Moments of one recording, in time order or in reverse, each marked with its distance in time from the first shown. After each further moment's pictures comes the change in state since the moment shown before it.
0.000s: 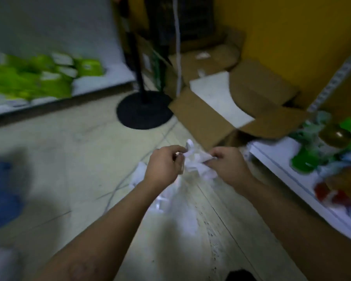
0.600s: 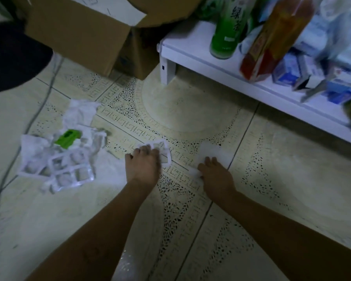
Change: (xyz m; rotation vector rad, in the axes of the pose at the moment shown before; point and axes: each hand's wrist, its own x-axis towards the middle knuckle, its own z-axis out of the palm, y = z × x) left_hand -0.069 -0.098 0.256 0.849 -0.490 0.312; right_hand -0.153 0.290 0.062 -0.757 -0.091 0.474
